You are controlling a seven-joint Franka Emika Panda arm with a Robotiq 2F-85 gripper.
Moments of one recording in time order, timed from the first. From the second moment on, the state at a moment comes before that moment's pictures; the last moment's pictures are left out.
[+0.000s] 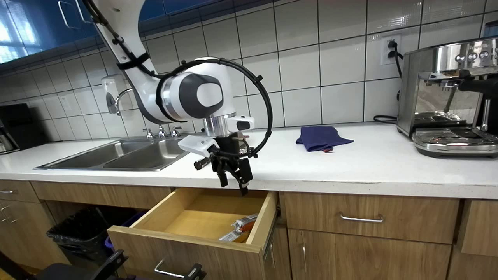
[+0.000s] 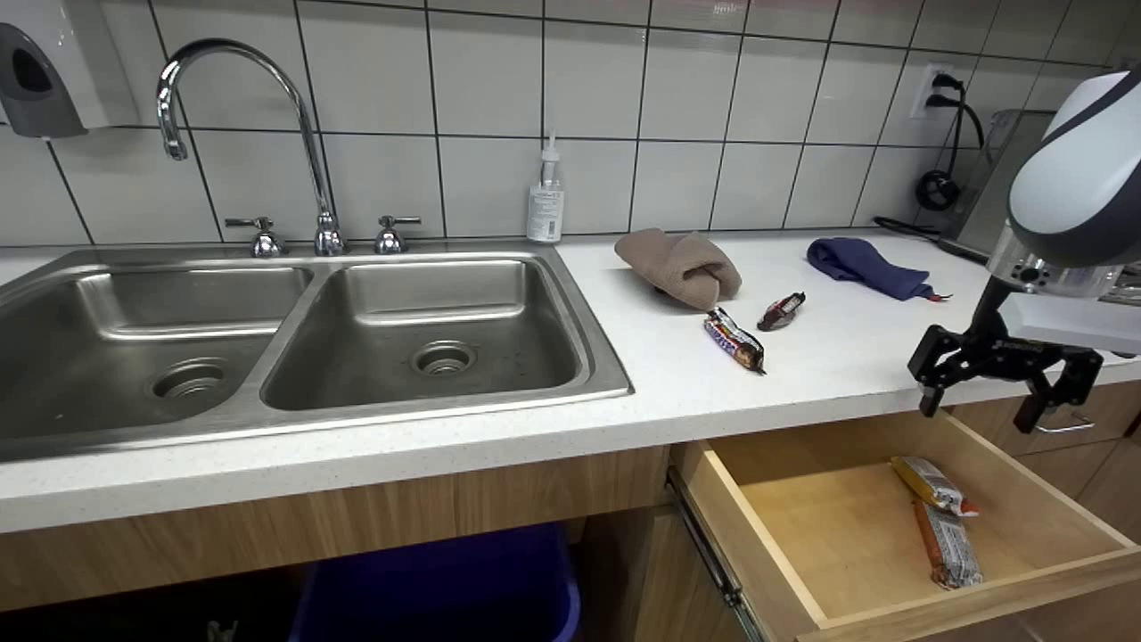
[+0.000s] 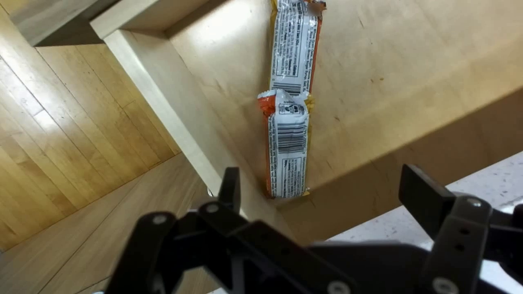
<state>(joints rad) -0.04 0.23 -0.17 -2.53 0.01 2.76 0.23</state>
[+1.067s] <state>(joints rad) -0.04 0.12 -0.10 -2.50 0.10 2.75 0.21</state>
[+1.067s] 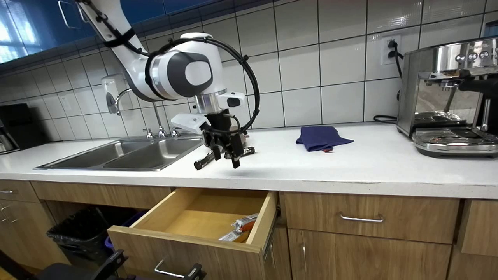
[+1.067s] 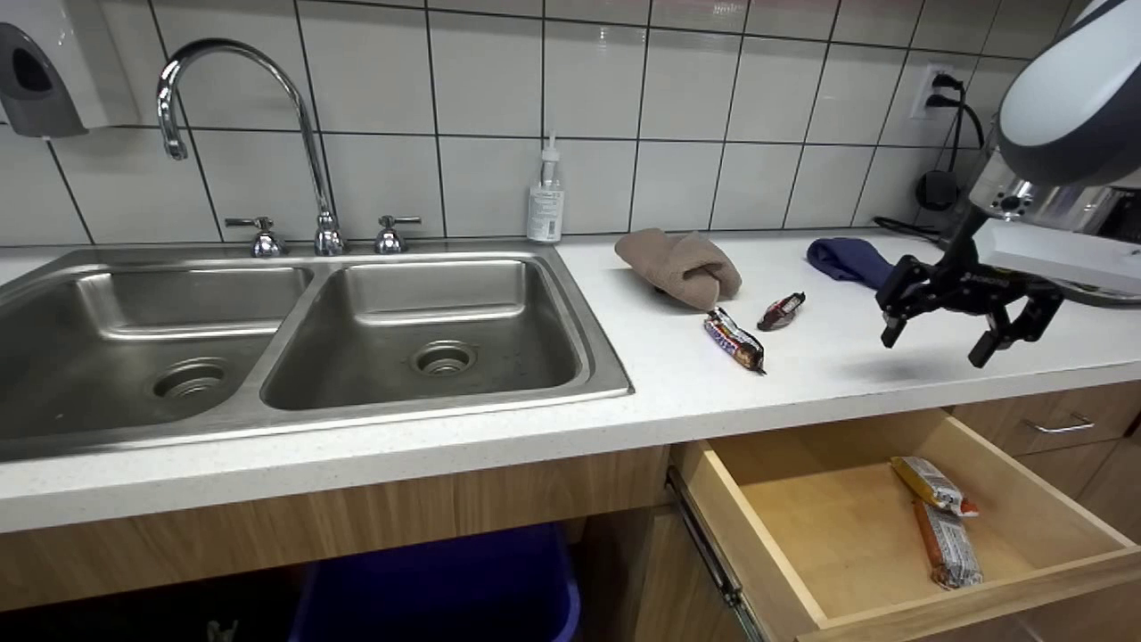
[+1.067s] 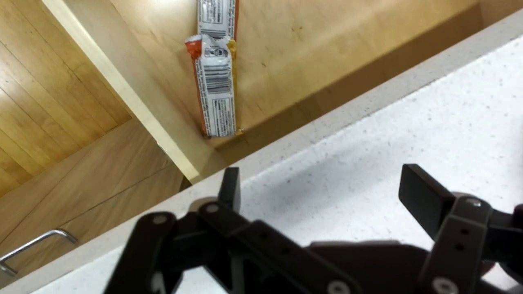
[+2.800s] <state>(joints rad) -0.02 0.53 -0.05 -1.89 0.15 2.56 0.21</state>
